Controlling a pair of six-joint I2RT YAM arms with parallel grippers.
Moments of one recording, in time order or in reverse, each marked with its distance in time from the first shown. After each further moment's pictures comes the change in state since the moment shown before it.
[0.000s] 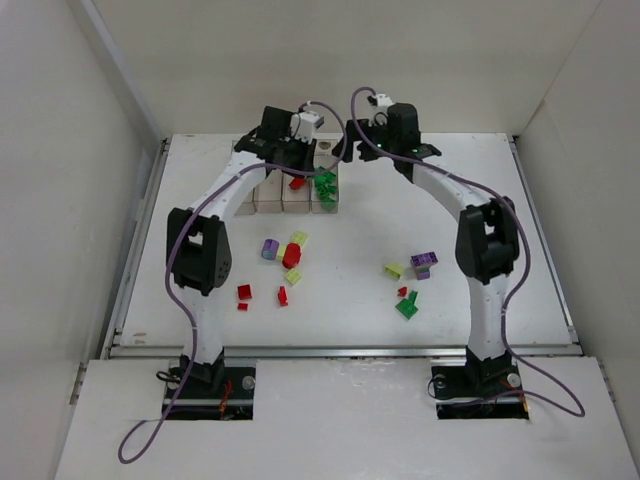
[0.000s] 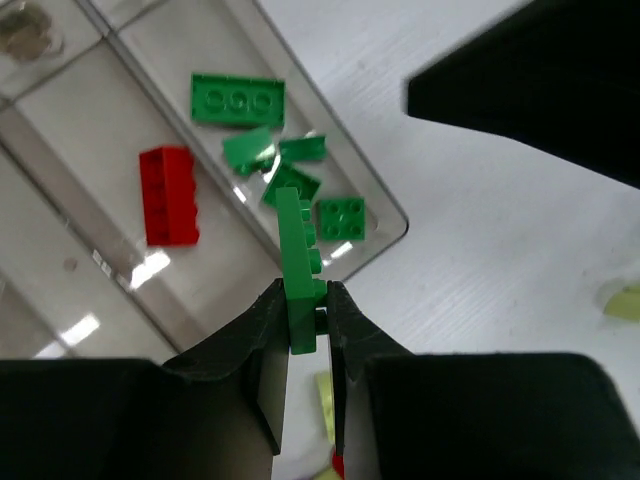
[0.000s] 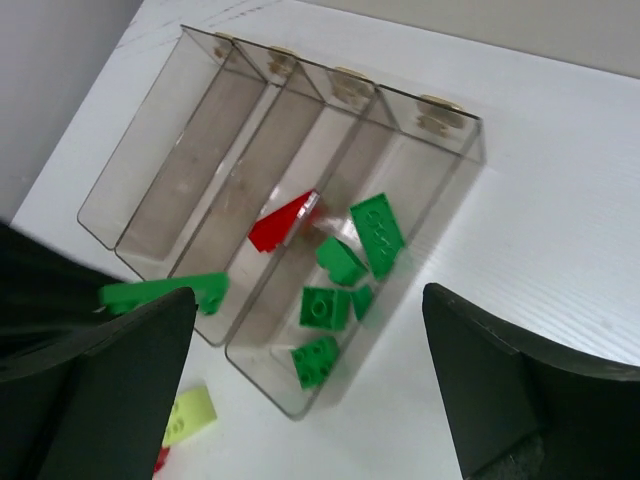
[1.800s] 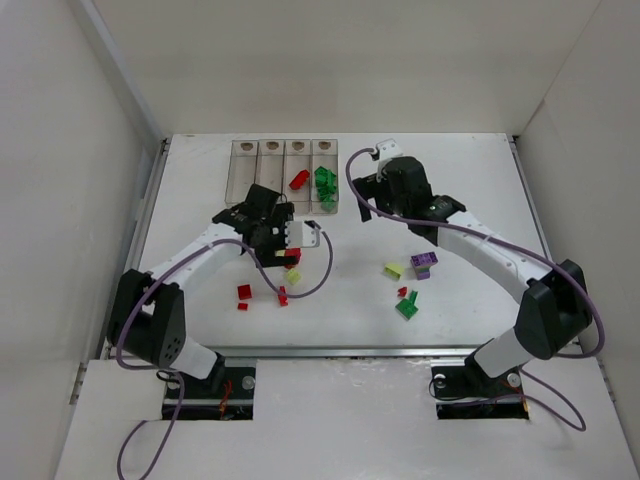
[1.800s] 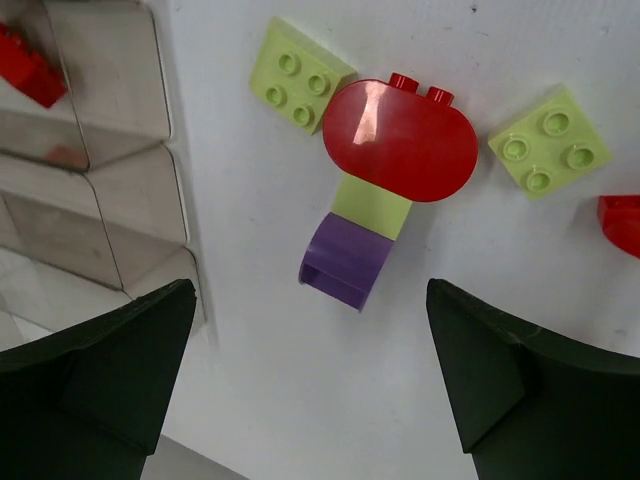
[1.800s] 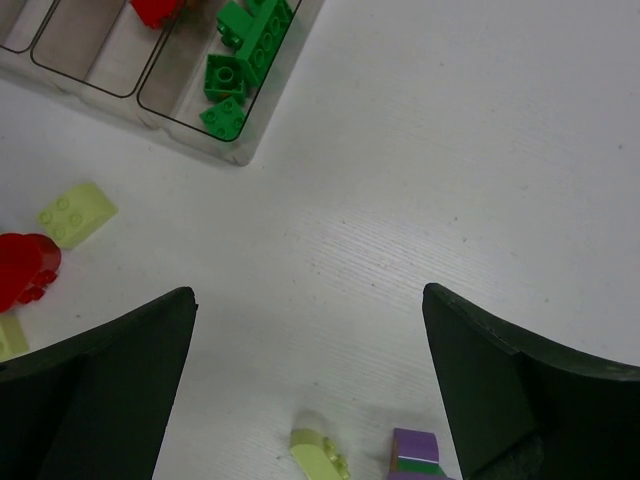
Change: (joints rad) left arm -0.107 -0.543 -0.833 0.050 -0.212 0.980; right arm 0.212 -0.679 -0.680 -0.170 0.592 -0.214
